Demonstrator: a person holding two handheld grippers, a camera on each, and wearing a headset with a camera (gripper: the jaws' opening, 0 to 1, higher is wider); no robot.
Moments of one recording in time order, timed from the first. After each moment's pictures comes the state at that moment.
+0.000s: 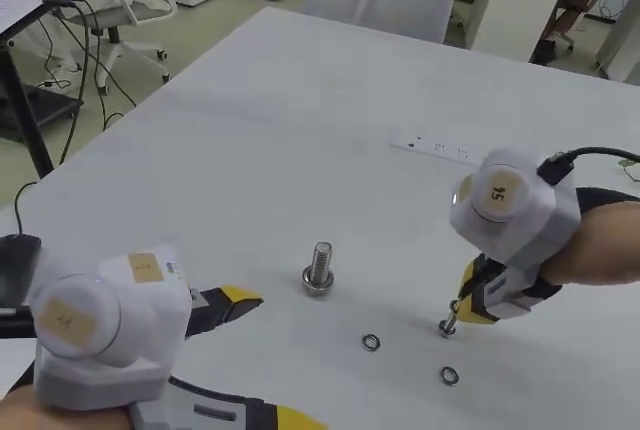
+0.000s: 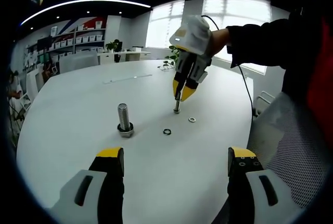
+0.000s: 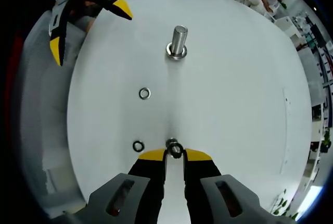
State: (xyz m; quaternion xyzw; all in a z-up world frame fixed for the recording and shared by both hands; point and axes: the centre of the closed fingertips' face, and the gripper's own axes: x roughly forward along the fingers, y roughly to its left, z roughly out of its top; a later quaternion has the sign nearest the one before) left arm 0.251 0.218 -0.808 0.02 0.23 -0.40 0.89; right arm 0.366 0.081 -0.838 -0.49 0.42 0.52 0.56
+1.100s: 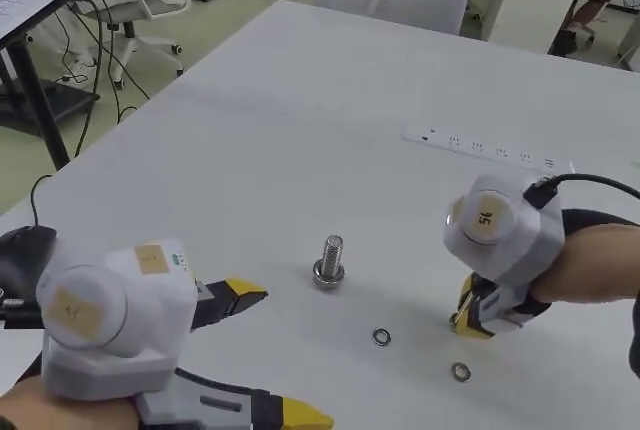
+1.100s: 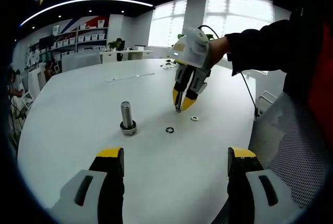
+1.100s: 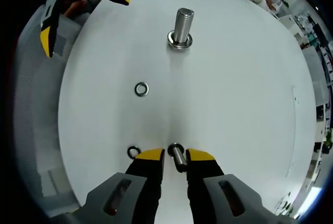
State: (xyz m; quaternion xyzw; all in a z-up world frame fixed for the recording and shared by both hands) left arm 0.250 0.219 -0.813 0.02 0.24 -0.39 0.89; right arm 0.362 0.080 -0.870 -0.49 0.43 0.53 0.55
